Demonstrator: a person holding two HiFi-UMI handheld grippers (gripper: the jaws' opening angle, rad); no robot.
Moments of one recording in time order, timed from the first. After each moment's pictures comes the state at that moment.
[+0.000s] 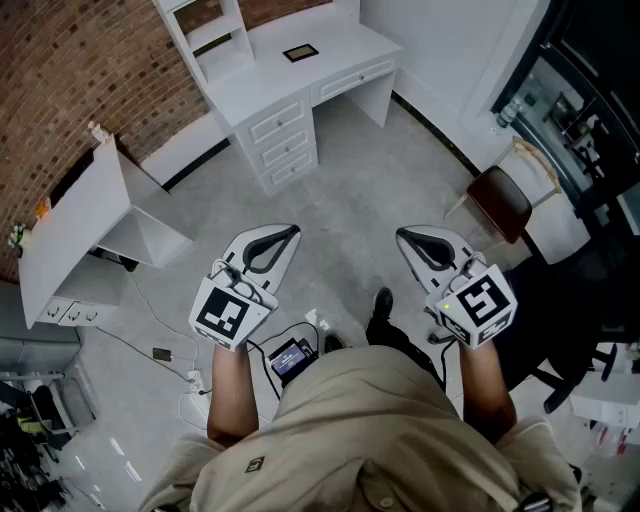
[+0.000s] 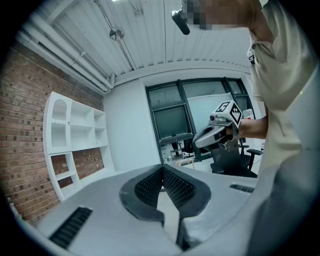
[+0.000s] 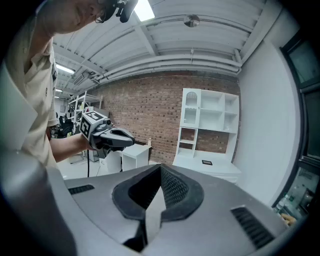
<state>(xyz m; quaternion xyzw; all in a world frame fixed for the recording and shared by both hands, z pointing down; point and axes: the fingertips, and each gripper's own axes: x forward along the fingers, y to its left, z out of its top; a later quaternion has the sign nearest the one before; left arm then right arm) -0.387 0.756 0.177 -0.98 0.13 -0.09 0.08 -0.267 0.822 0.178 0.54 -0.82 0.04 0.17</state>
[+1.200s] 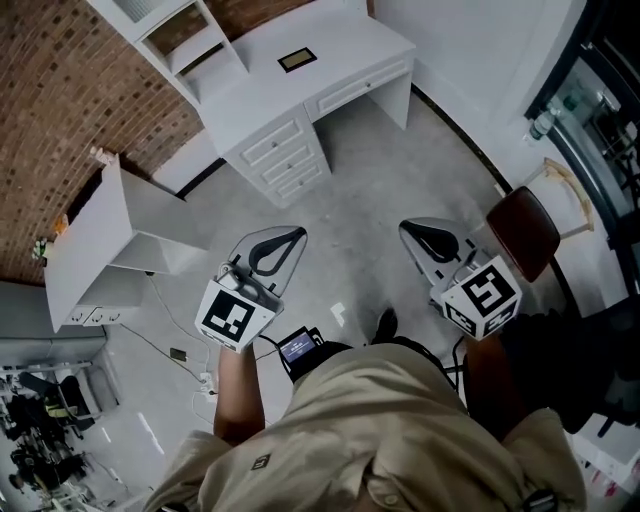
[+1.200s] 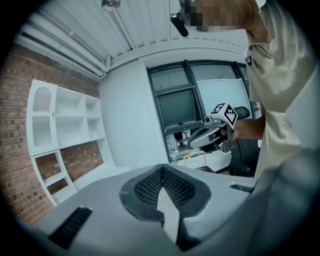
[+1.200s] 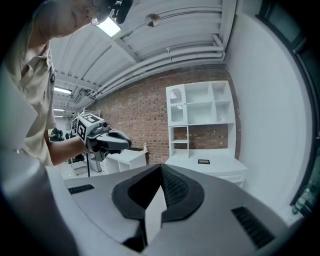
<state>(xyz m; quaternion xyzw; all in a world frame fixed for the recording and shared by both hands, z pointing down) -0.143 0.621 0.198 -0.97 0.14 -0.15 0.09 -0.019 0.664 0.214 0.50 -0.85 0.09 0.10</state>
